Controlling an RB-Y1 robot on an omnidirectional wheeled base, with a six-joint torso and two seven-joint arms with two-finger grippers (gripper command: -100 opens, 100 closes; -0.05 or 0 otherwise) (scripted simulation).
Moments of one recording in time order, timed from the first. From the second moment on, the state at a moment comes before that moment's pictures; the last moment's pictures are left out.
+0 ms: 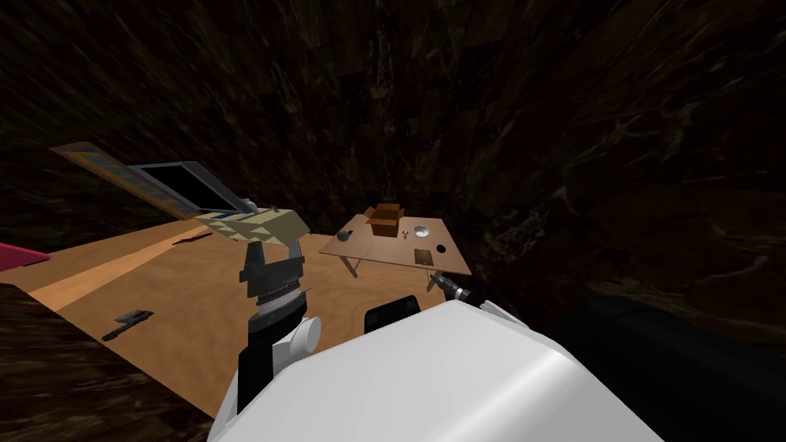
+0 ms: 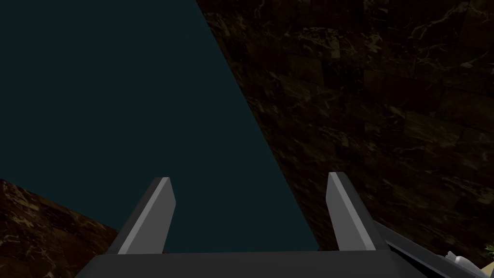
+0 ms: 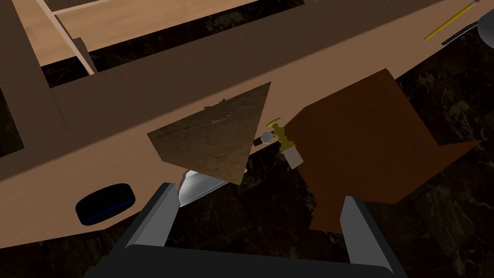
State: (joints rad) left arm 0.51 0.05 0.02 -2.27 0.05 -0.53 0.13; right arm 0.57 -0.58 0.19 -1.42 0.36 -0.40 0.17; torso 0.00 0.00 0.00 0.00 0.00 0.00
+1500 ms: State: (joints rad) left arm 0.51 0.05 0.02 -2.27 0.05 -0.53 0.13; right arm 0.50 -0.76 0.37 -1.02 0.46 -0.40 0.21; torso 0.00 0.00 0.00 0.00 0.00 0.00
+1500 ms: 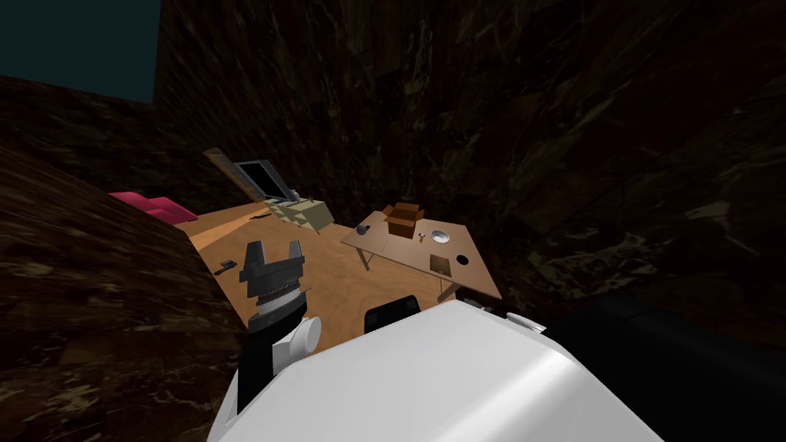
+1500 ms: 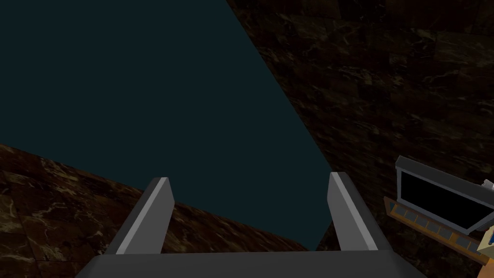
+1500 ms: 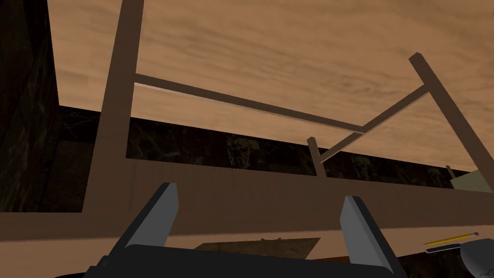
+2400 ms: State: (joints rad) left arm 0.51 0.05 0.02 -2.27 0.05 -0.53 0.13; right arm 0.47 -0.82 0.43 -0.86 0.48 -0.41 0.22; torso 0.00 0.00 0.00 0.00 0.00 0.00
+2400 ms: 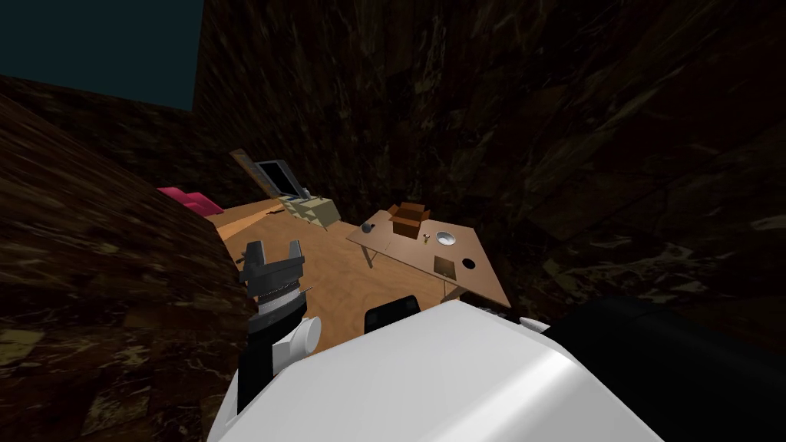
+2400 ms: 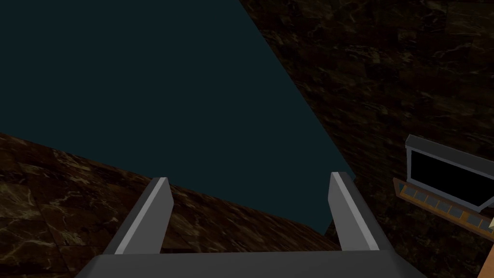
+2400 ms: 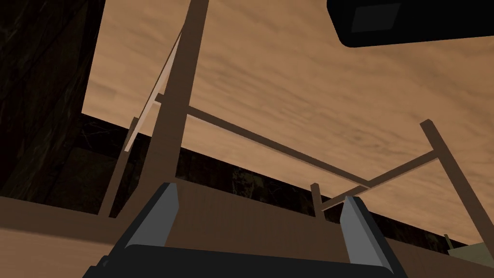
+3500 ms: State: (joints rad) left arm 0.51 0.05 0.02 -2.27 0.05 -0.53 0.13; right arm 0.37 -0.95 0.60 -0.57 0.51 -0.42 0.22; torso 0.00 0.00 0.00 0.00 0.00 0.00
